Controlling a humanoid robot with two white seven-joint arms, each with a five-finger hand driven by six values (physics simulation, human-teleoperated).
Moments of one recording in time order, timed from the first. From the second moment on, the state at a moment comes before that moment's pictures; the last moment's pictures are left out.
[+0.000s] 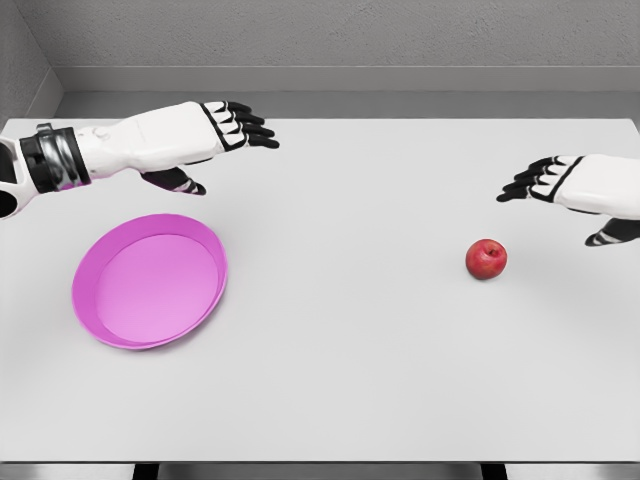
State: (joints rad) left arm -0.97 0.84 -1.04 -1.43 -0.34 -0.61 -0.12; right arm -0.48 -1.14 0.43 -1.67 0.20 -0.57 0.61
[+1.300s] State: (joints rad) left arm -0.93 0.86 -1.00 -1.48 -0.33 -0.61 -0.21; right arm -0.62 -0.91 0.72 -1.28 0.16 -0.55 0.61
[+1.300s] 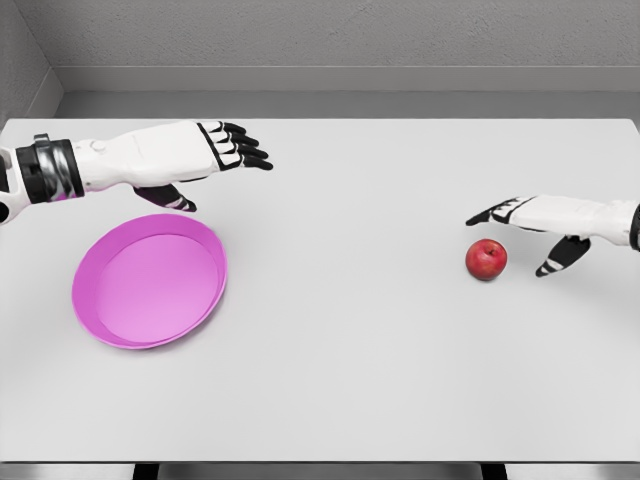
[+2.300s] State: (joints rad) left arm -0.93 0.86 -1.00 -1.48 -0.33 -0.61 -0.21; right arm -0.68 -0.85 0.79 -1.25 0.16 -0.58 0.61
